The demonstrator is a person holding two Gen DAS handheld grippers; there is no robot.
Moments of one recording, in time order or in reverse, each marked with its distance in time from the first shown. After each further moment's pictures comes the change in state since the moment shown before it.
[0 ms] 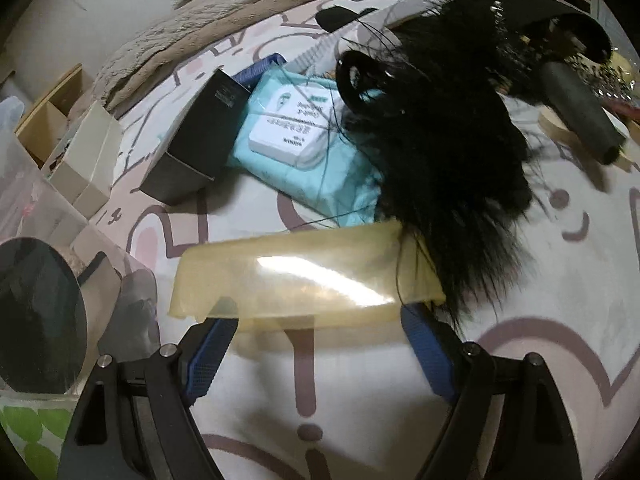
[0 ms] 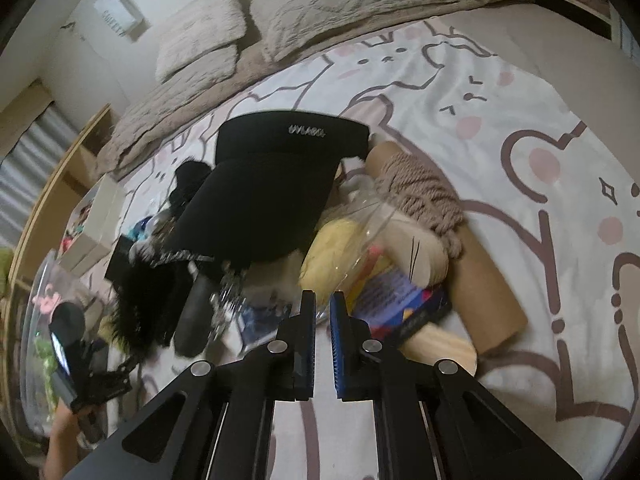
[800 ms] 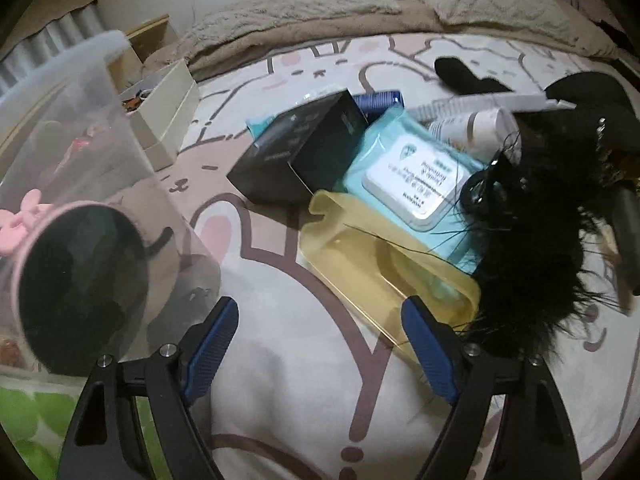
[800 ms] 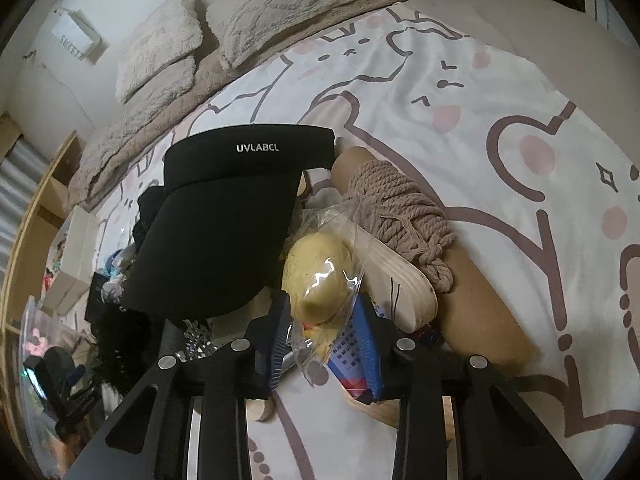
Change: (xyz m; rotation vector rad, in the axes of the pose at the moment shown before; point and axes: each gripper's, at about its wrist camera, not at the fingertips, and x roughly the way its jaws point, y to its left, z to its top) left arm -0.005 0.048 0.019 -0.312 -0.039 0.136; right arm 0.029 -0.017 0.025 0.112 -0.001 -0.080
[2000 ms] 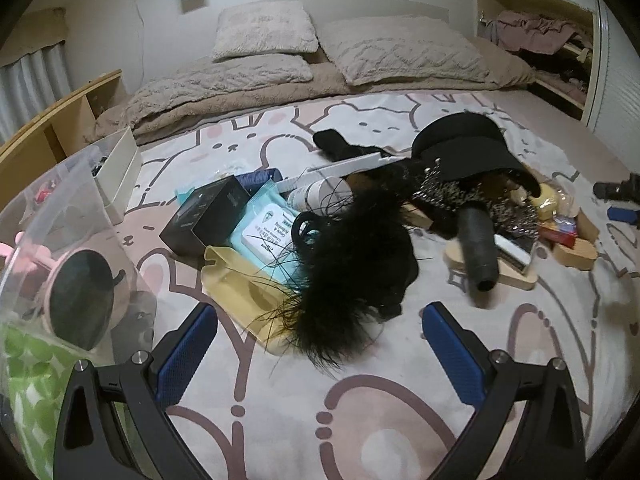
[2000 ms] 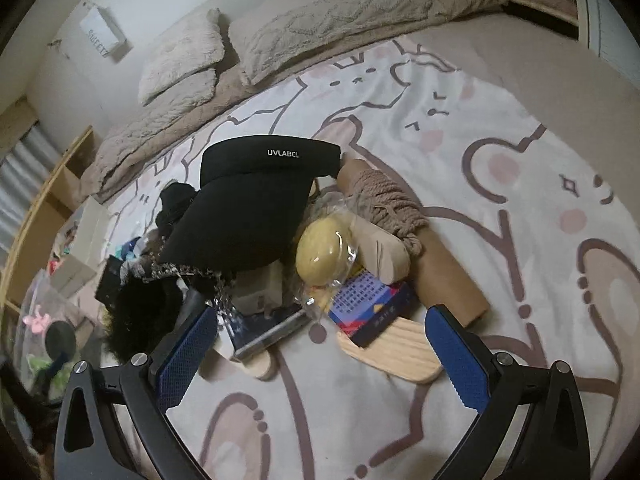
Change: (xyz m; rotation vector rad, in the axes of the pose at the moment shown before) left arm -0.108 -0.051 -0.017 0.058 -0.210 -0.242; right arm -0.047 0.006 -0.028 -0.041 -0.079 0.017
